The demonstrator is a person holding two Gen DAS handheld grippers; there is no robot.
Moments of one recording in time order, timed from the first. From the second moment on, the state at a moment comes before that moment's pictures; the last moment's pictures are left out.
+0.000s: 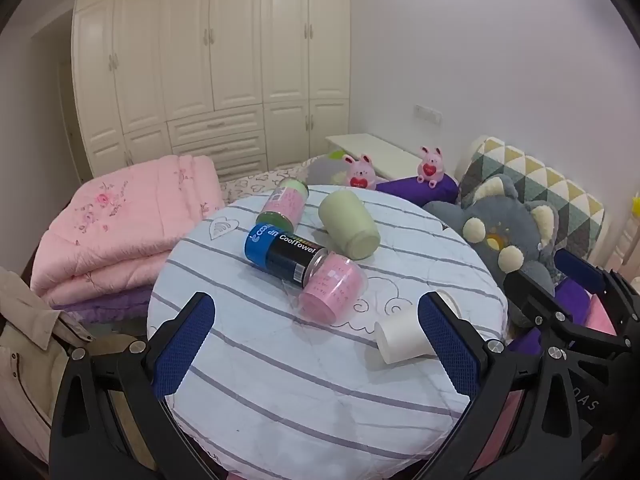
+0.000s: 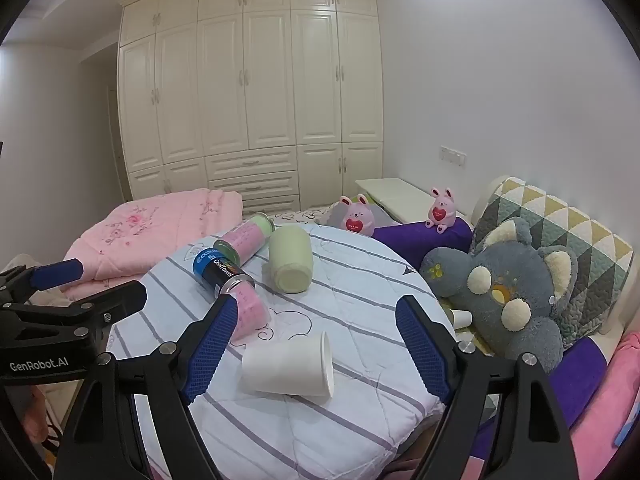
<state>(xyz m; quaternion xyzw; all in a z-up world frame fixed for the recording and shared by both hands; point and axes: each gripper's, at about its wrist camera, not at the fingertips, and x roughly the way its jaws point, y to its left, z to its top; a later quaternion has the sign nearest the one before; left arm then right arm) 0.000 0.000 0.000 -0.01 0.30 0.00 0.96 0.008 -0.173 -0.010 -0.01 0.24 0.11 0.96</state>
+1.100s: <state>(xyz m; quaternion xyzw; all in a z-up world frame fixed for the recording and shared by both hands) 0.011 0.008 -0.015 0.00 0.31 0.00 0.95 0.019 -0.162 -0.015 -0.02 0.25 0.11 0.96</state>
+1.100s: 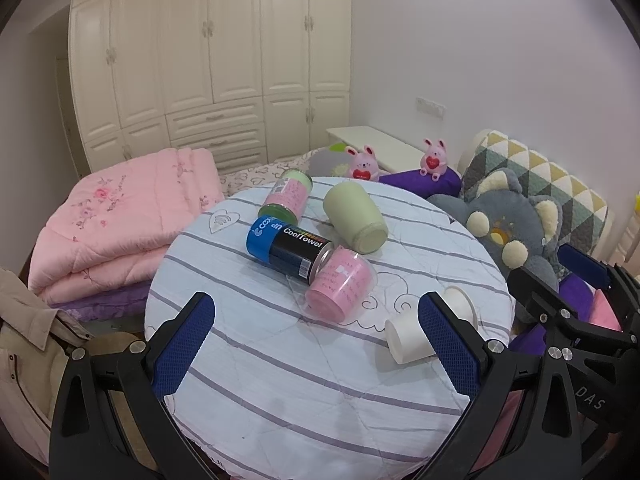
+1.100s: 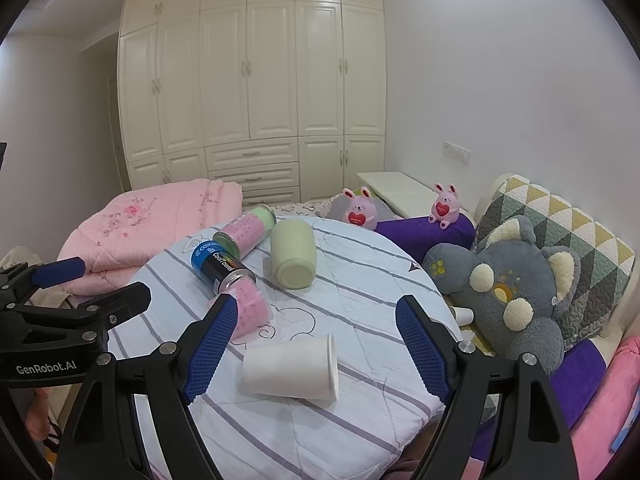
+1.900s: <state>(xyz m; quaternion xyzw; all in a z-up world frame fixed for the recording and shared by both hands) 0.009 0.005 -0.020 0.00 0.32 0.00 0.95 0.017 -0.171 -0.015 -0.01 0.25 0.10 0.96</state>
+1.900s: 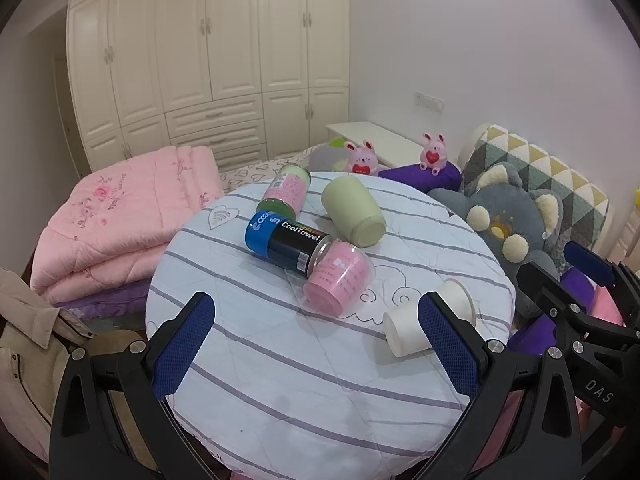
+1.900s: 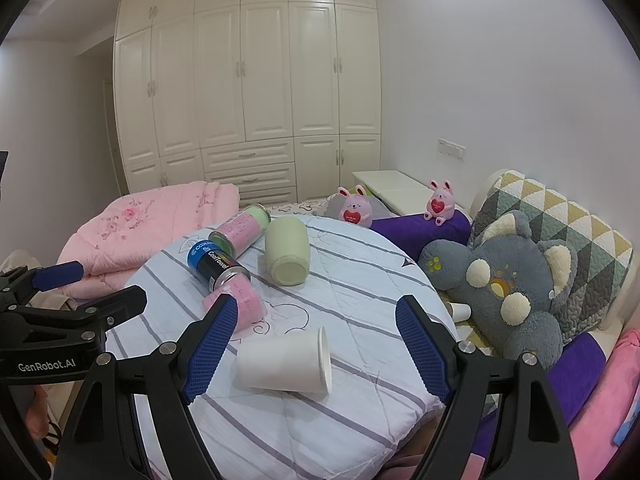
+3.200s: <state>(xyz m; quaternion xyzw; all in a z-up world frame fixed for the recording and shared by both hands) 0.037 -0.050 -0.045 0.14 0.38 -0.10 0.91 0.033 -0.200 -0.035 0.02 0.28 0.10 0.95</state>
